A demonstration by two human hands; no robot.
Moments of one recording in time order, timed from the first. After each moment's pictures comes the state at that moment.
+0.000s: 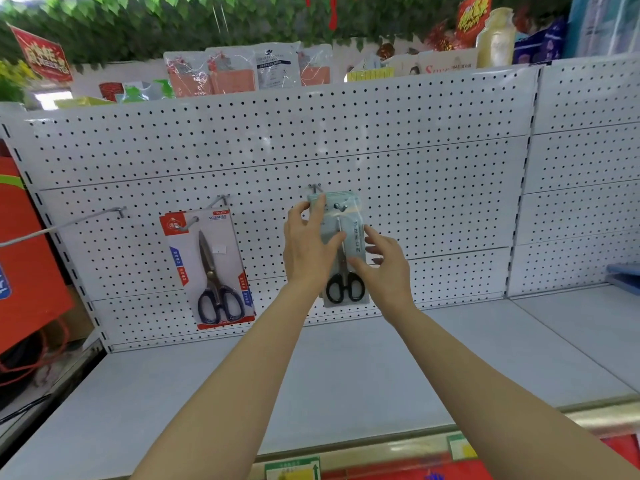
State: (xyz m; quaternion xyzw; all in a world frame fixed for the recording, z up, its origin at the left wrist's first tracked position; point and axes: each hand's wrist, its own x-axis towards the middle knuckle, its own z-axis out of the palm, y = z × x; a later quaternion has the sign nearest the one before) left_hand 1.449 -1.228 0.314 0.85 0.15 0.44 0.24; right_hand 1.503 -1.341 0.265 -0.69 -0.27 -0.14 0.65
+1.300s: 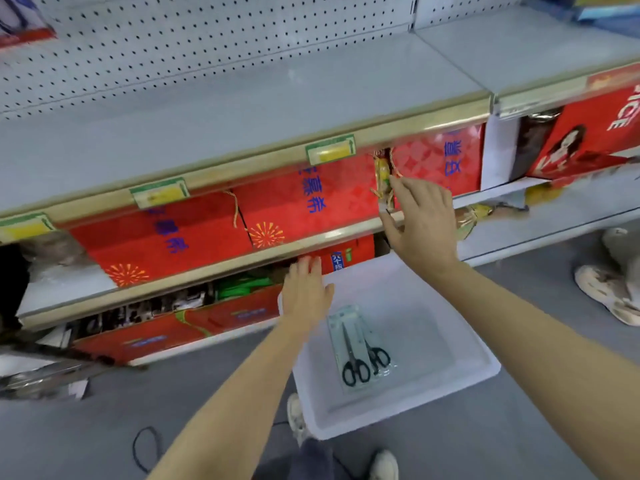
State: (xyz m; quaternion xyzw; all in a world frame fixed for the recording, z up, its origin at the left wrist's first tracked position) left_hand 1.272 -1.497 -0.122 0.98 0.16 -0.03 0.12; right_hand 1.380 -1.676 -0.024 -0.89 -0.29 -0.29 0.19
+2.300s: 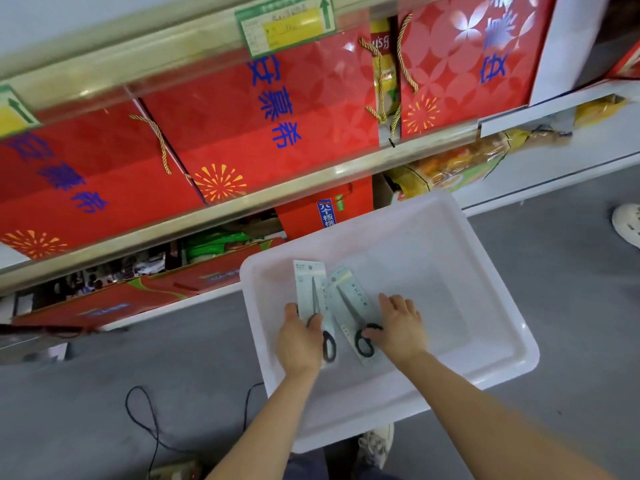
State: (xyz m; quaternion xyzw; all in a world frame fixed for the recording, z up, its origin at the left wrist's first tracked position) left_hand 1.225 -1.551 -0.284 0.82 0.46 -0.08 0.34; right_hand 1.296 -1.709 -0.310 -0.94 -0.14 0.28 0.11
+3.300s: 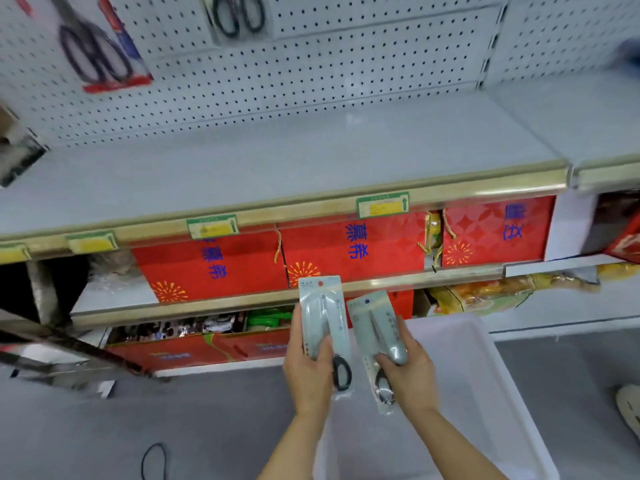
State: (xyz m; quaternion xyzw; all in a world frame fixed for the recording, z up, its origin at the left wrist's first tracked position) left_hand 1.225 -1.507 -0.105 0.66 0.40 0.28 0.57; right_hand 1.309 -1.637 -0.148 -0.87 -0.05 0.16 0.46
